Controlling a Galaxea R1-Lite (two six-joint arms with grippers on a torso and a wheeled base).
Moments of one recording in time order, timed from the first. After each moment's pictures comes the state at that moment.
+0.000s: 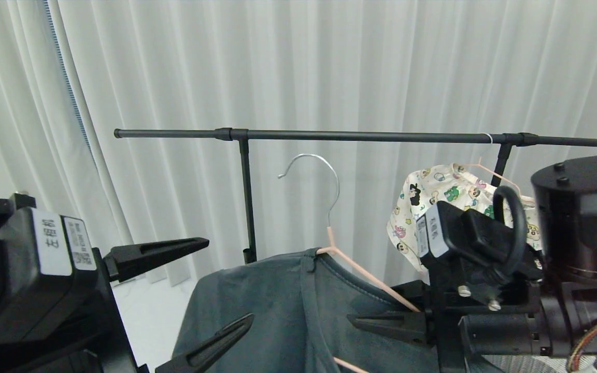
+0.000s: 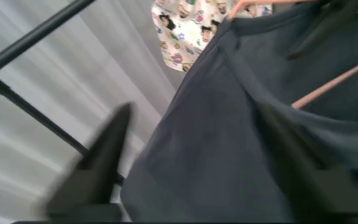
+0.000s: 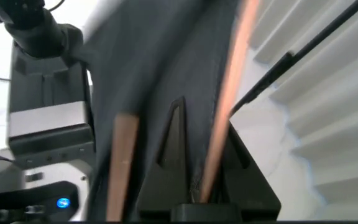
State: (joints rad) left arm -0.84 1.08 -0.56 -0.32 0.03 0.37; right arm 0.98 1.46 -0.88 -0.16 0.33 -0.26
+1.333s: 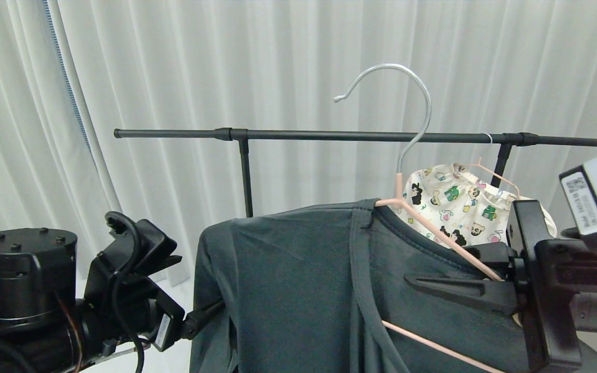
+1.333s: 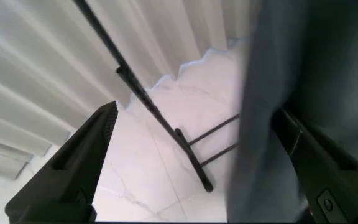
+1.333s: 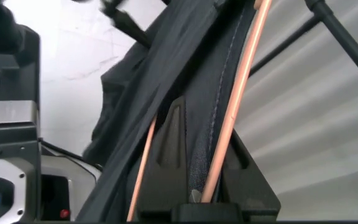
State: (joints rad) left arm -0.36 1.36 -0.39 -0.50 -0.10 0.31; right arm 0.93 1.28 -0.88 -0.12 0.32 -0.45
